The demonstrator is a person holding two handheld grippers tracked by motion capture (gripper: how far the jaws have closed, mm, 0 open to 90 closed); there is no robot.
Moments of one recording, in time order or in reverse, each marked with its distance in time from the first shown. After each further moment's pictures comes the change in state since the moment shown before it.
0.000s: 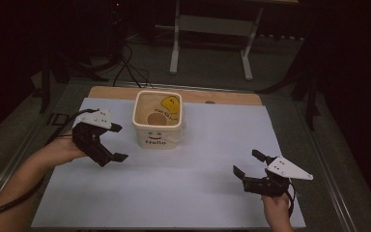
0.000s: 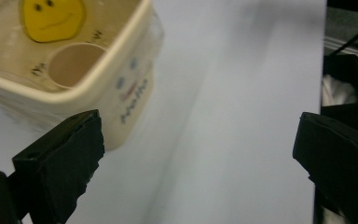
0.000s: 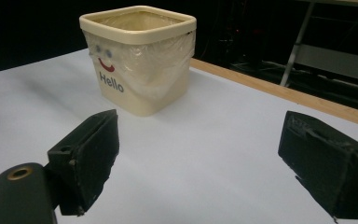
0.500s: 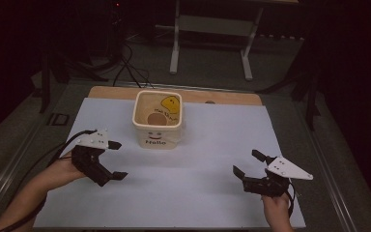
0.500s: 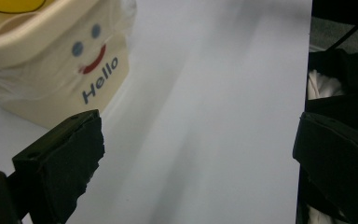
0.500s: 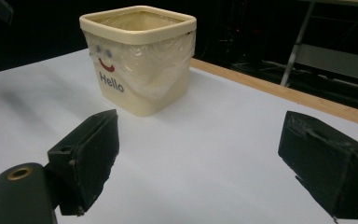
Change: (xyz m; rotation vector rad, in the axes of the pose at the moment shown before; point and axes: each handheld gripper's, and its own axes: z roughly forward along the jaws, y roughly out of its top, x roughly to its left) left arm -0.026 -0.039 0.018 -0.047 -0.008 -0.038; right arm 0.000 0.000 0.000 0.001 0.001 0.000
